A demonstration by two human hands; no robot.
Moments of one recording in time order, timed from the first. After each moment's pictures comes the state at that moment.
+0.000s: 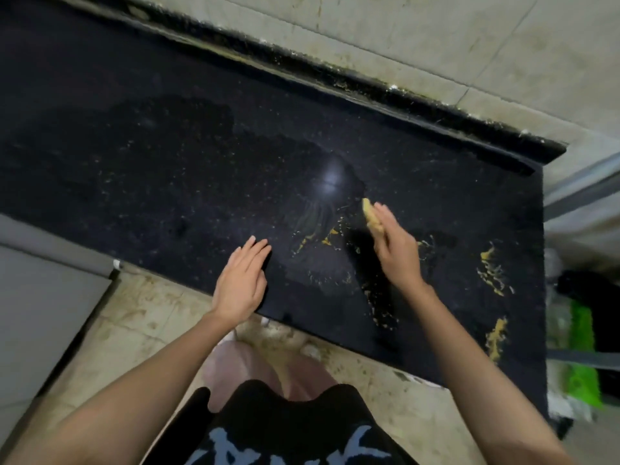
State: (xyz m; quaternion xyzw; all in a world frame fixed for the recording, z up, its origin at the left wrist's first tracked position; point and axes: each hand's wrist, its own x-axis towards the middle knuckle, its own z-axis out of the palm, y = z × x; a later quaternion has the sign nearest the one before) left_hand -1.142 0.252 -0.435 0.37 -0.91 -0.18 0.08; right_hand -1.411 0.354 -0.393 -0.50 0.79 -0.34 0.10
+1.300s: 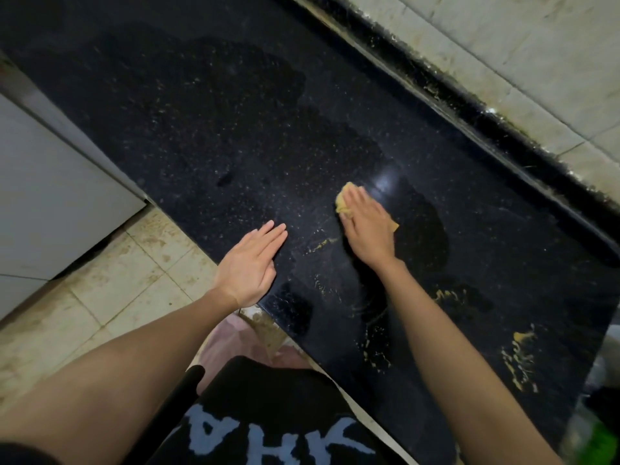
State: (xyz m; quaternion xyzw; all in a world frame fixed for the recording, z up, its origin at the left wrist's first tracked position) left_hand -1.154 0.271 -0.433 0.46 -0.88 -0.15 0.05; right_hand -1.401 0.242 -0.432 -0.71 0.69 -0.06 0.11
